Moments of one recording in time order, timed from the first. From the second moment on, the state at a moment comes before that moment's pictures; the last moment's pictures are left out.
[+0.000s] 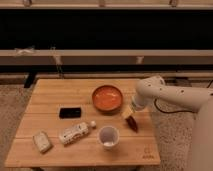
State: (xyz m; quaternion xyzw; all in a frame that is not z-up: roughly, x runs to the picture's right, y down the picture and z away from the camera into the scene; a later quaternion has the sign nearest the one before) arm 0.164 0.137 0.837 -0.29 0.08 0.49 0.82
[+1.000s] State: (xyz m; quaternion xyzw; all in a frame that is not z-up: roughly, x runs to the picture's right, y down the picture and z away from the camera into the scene) arm 0.160 0.157 0.841 -0.29 0.11 0.47 0.83
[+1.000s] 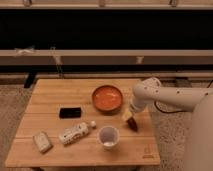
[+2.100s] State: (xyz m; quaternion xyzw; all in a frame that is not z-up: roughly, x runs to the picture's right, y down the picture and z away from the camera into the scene) arm 0.182 0.186 0.854 -0.30 0.17 0.46 0.82
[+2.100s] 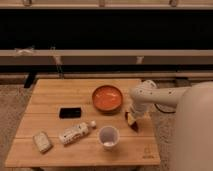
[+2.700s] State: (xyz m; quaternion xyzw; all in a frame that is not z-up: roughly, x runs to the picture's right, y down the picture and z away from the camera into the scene) arm 0.185 0.171 0.844 -0.31 0.17 0.47 0.81
